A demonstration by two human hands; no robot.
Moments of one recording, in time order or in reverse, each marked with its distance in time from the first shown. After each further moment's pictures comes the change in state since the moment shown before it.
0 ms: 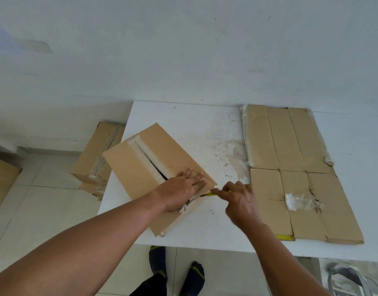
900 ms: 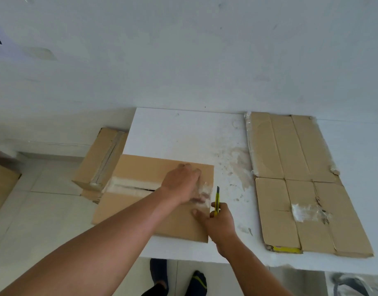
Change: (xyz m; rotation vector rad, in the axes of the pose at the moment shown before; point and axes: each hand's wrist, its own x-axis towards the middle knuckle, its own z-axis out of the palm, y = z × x) left_hand 0.017 -0.022 -0.032 -0.226 0.226 -0.284; right_hand 0.010 -0.084 0.006 1.139 -0.246 0.963
